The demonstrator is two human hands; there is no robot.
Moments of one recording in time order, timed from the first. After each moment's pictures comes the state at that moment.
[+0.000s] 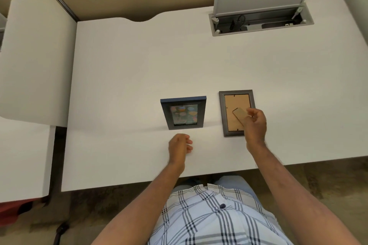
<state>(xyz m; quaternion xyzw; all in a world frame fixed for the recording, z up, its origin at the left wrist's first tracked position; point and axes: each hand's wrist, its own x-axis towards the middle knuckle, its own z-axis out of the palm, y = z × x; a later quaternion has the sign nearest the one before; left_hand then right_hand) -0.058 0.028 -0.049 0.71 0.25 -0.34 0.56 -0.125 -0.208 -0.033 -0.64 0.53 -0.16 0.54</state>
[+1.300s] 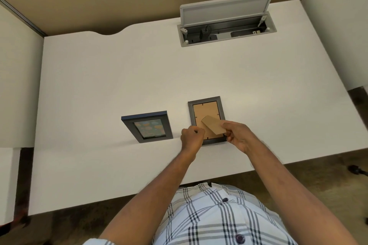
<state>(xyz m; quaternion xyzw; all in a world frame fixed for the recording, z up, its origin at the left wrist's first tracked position) -0.073 -0.144 -0.015 0.79 0.10 -0.41 0.44 -0.146 -0.302 -0.006 -0.43 0.56 0.09 0.70</state>
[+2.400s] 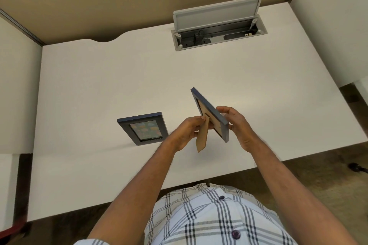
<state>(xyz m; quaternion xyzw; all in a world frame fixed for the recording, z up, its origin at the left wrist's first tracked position) -0.037 -0.137 0.020 0.60 -0.06 -0.57 0.56 -0.156 -0.306 0.041 -0.64 0.33 0.03 0.69</state>
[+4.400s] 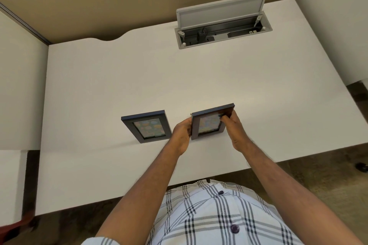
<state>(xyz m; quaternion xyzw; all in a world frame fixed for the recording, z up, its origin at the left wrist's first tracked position) -0.046 -0.126 -0.007 0.57 0.17 -0.47 0.65 -0.145 -0.287 -0.004 -0.58 0.39 -0.04 0.71</state>
